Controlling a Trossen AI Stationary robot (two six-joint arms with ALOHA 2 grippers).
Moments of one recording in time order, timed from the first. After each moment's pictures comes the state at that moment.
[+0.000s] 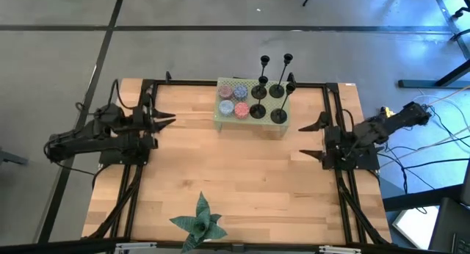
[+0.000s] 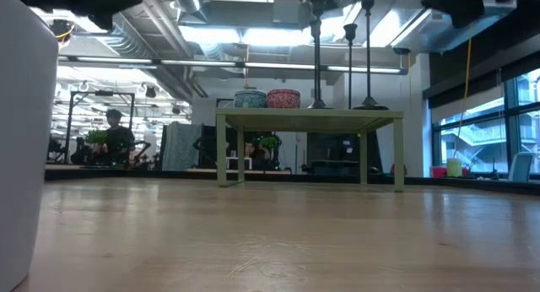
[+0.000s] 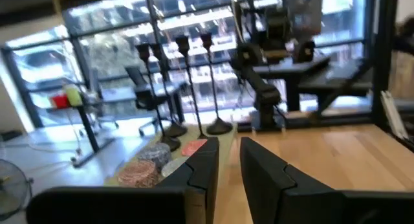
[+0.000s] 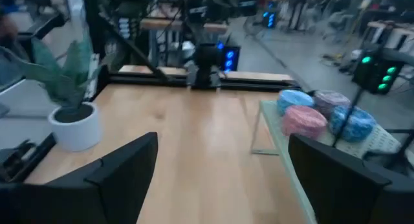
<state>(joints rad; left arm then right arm) 0.21 0.16 0.43 -0.20 0.01 0.14 0.49 0.48 0.58 -0.30 0.49 0.04</state>
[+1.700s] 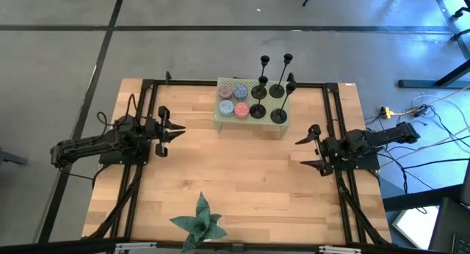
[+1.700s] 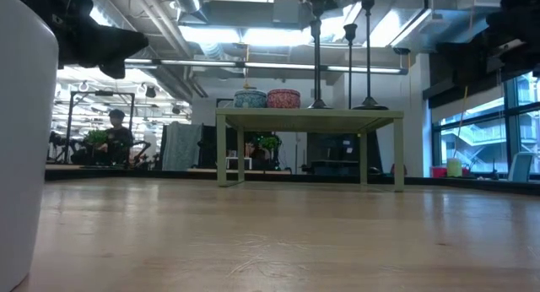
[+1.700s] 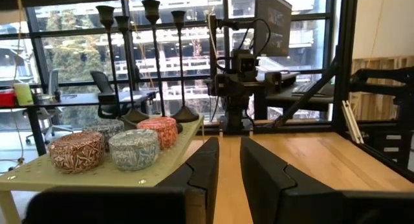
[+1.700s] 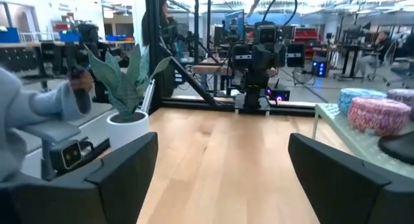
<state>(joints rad) 0.27 0.05 0.01 0.21 0.19 0.01 0.31 0.00 0.01 0.06 0.10 -0.01</state>
